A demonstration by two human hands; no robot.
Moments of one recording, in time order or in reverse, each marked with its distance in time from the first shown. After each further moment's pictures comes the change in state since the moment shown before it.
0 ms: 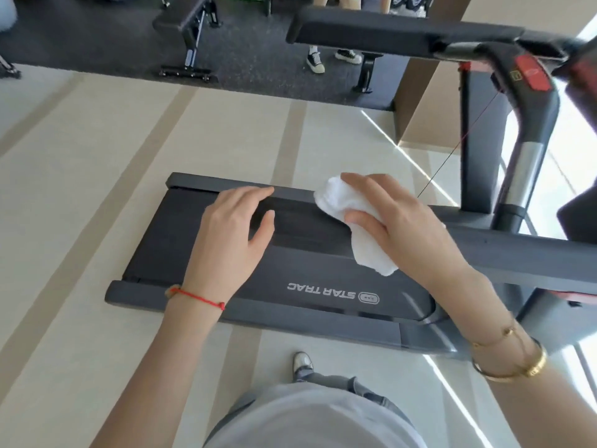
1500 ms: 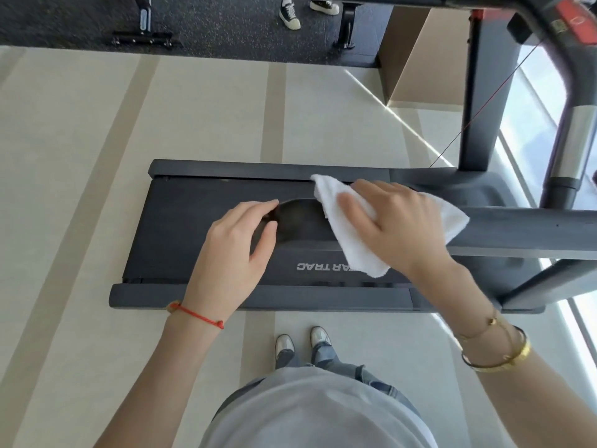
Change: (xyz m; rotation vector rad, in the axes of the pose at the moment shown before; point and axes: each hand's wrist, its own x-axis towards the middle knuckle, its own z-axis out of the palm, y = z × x) left_hand 0.014 -0.084 -0.017 -0.167 -0.178 0.040; right_hand 0.051 -0.051 0.072 -0.236 0.139 0.199
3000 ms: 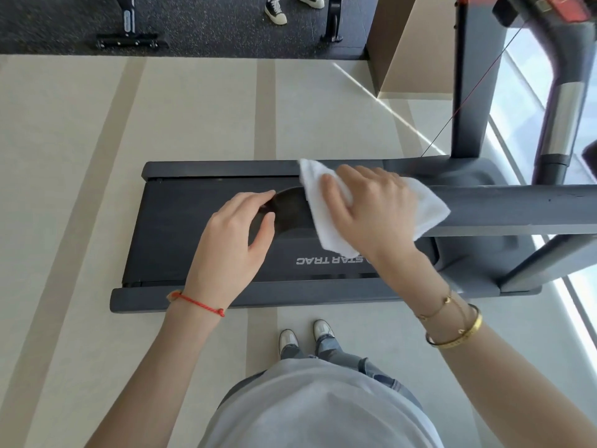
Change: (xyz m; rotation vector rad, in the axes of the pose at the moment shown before) left_hand 0.000 -0.003 -0.002 0.002 -0.011 0.039; right_hand -0.002 -0.024 0.027 -0.020 0.314 0.055
